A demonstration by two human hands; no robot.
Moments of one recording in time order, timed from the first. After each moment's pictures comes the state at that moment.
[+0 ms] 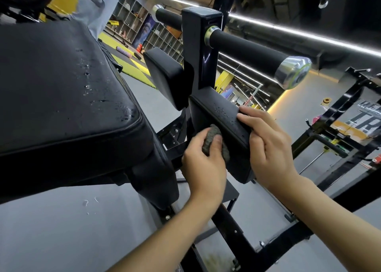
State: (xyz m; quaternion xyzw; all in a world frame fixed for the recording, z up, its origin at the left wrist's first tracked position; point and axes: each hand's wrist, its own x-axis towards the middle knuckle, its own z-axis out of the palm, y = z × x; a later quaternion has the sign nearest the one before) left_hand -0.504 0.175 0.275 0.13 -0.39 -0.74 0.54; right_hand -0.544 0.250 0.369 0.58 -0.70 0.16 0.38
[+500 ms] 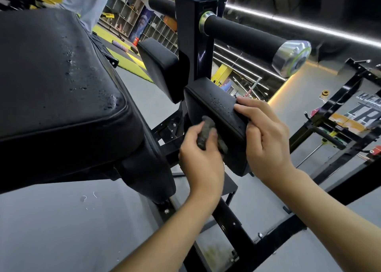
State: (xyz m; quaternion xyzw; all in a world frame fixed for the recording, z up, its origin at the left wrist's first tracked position) left_hand -0.510 0.180 0.275 0.16 -0.35 -0.76 0.53; right_hand -0.544 0.247 0.366 0.57 -0.69 0.18 0.39
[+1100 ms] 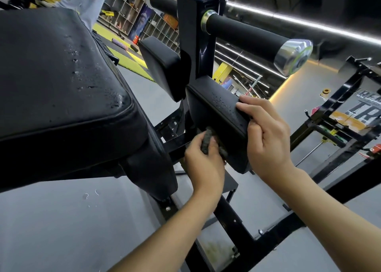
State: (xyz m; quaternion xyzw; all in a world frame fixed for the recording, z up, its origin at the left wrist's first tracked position) left_hand -0.518 0.187 0.264 0.15 -0.37 -0.80 0.46; right_hand -0.543 0.245 0.363 0.56 -0.69 0.20 0.41
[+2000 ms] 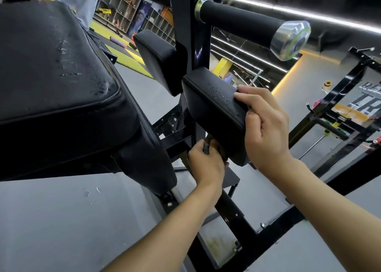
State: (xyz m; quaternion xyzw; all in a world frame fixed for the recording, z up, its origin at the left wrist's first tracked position) left_hand -0.539 0.196 0.254 0.14 -0.32 -0.88 0.33; right_hand -0.545 0.244 0.362 0.56 -0.68 0.21 0.43
